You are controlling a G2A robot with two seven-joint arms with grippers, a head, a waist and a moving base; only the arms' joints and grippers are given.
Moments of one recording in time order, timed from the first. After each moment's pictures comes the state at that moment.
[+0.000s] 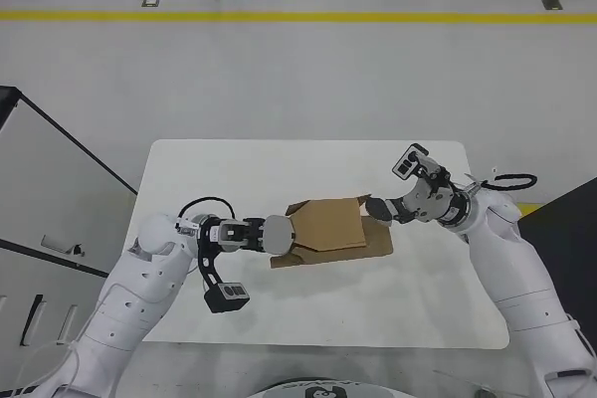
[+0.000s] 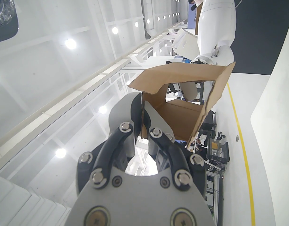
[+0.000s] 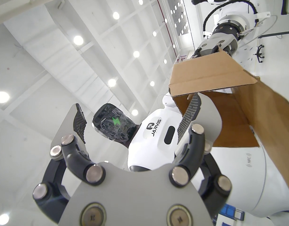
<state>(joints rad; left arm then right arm) 1.26 -1.09 -1.18 -1.60 2.29 0.32 1.36 -1.21 -1.06 1.28 -1.45 1.13 0.30 1.35</state>
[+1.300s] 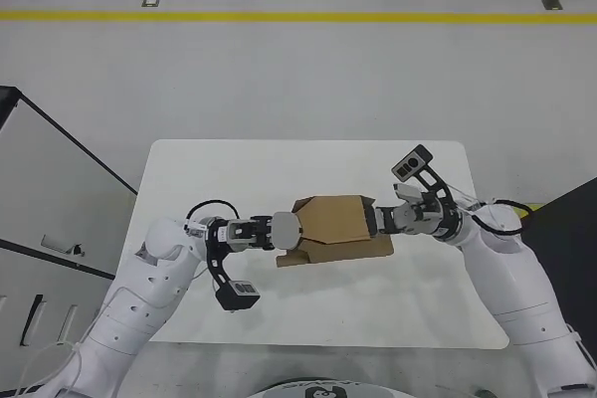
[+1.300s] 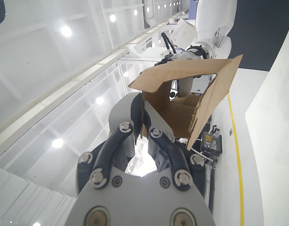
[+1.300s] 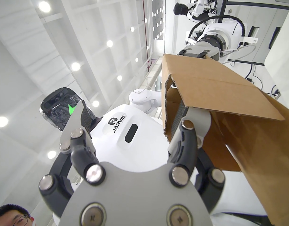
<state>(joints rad) 1.27 -1.09 -1.14 -1.60 2.30 0.33 1.26 -1.28 -1.06 1.29 -1.58 0.95 0.01 1.35</state>
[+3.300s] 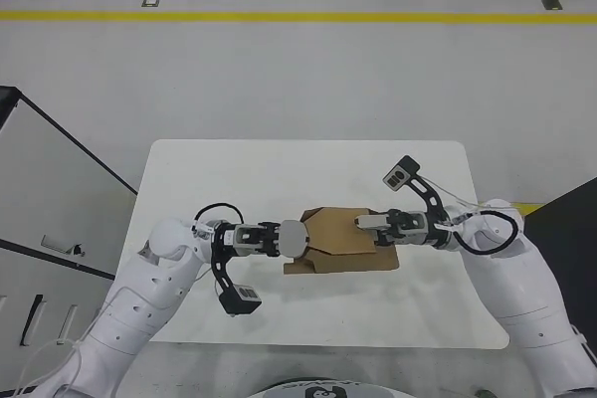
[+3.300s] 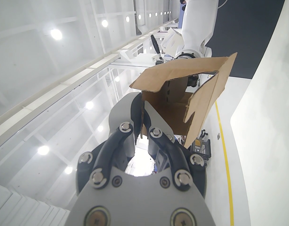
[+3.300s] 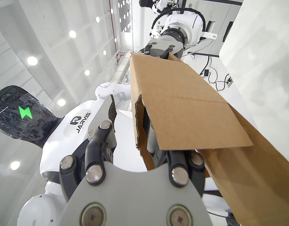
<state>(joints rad) 1.26 -1.08 -1.10 -1.60 2.33 0.28 1.27 -1.29 -1.04 1.28 -1.63 0.72 -0.03 1.36</state>
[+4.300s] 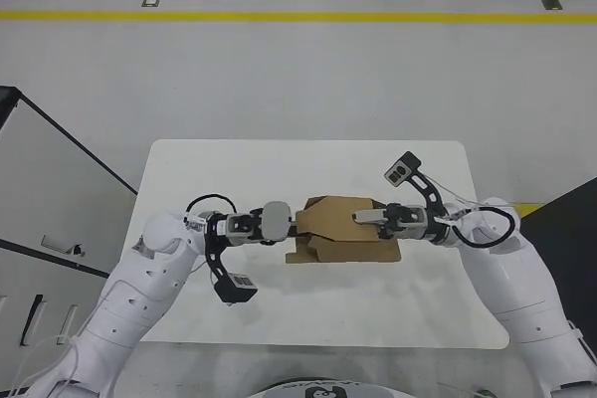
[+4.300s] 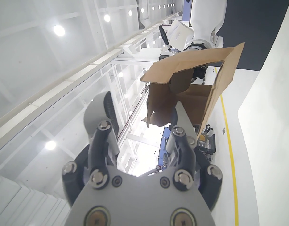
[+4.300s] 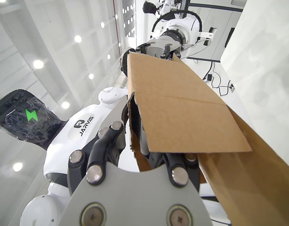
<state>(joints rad) 1.23 -1.07 -1.13 -1.57 2.30 0.30 1.26 -1.26 -1.04 1.26 -1.57 0.76 -0.07 1.34</state>
